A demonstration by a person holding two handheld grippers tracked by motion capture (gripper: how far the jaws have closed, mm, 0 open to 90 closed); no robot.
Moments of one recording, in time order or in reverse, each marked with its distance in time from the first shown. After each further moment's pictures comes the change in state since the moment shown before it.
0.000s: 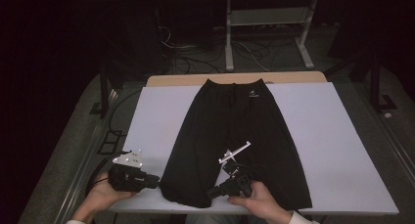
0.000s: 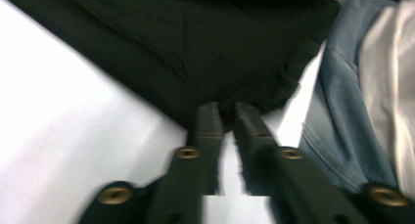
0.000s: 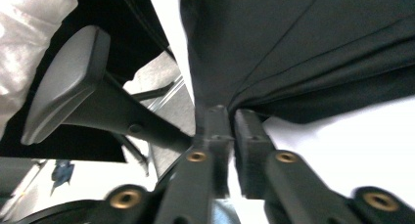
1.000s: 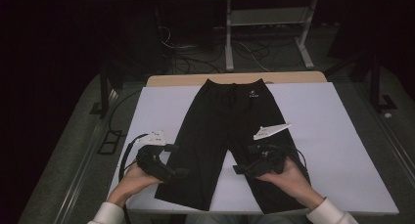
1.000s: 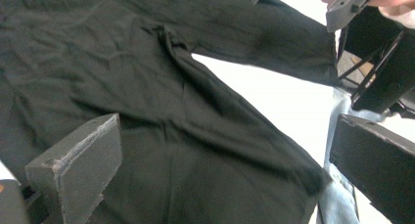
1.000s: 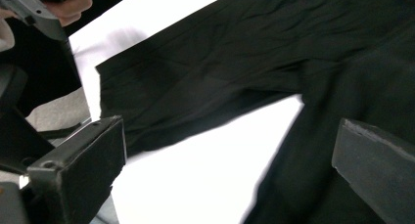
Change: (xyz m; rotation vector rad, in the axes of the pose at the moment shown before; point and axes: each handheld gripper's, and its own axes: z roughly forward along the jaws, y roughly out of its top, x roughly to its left) left arm -0.004 0.073 0.038 -0.252 -0.010 -0.057; right arm -0.016 0.002 -0.100 -0.241 -0.333 -0.183
